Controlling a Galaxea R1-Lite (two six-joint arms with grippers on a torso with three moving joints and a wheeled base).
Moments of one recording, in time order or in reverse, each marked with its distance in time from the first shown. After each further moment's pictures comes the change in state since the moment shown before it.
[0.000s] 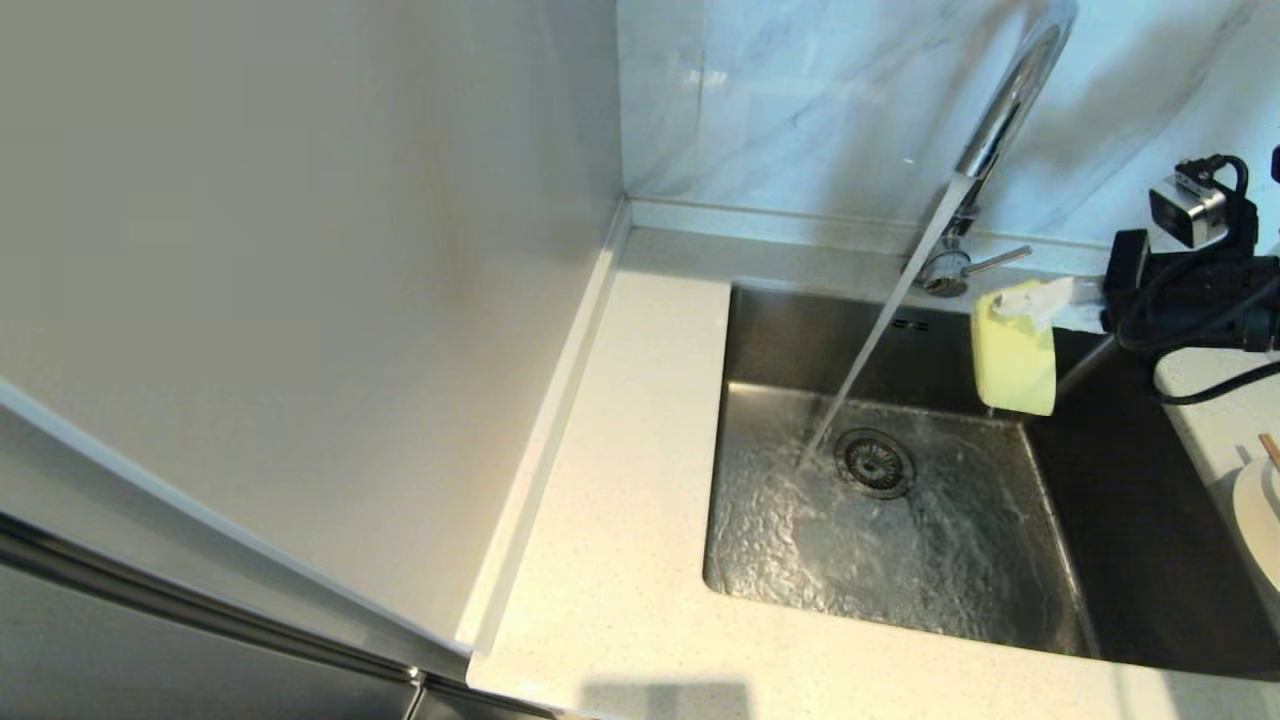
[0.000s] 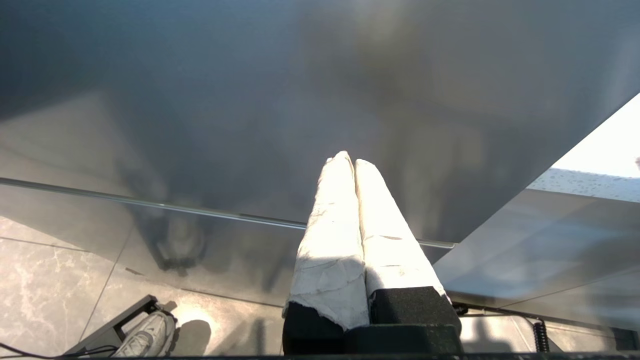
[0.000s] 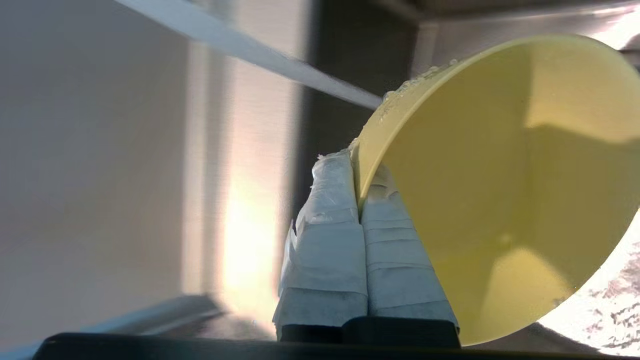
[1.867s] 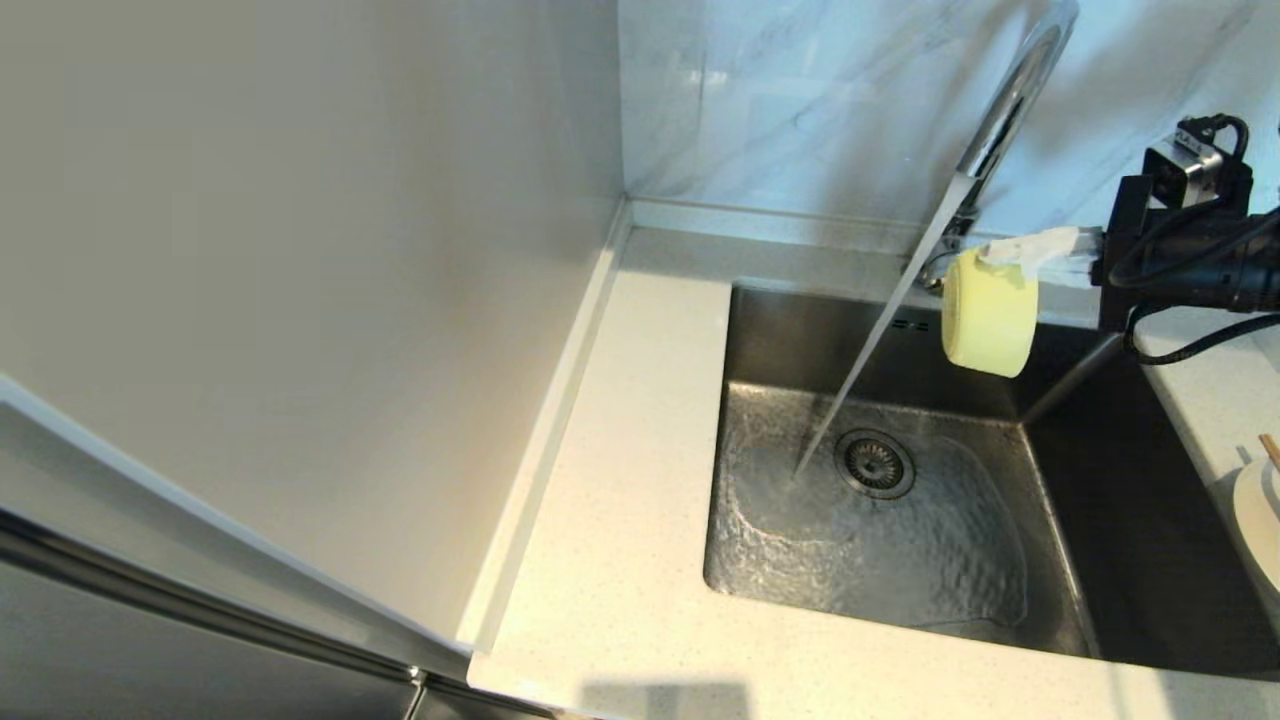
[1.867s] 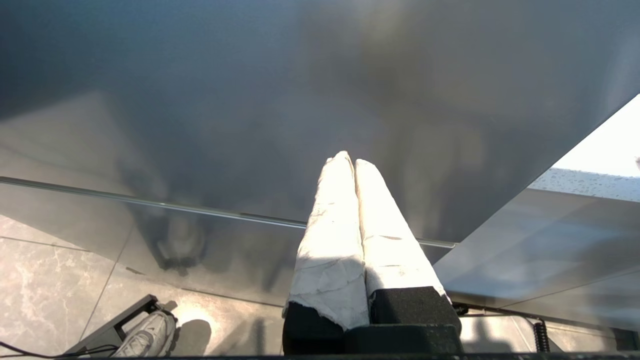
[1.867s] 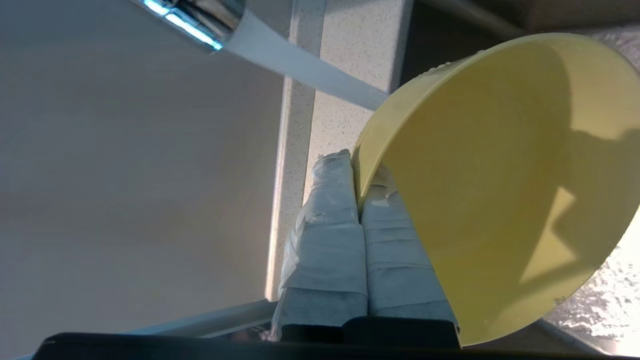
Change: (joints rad) left arm 0.000 0.000 0.000 0.000 0.000 0.000; right arm 0.038 0.024 -0.068 -0.124 0.106 0.217
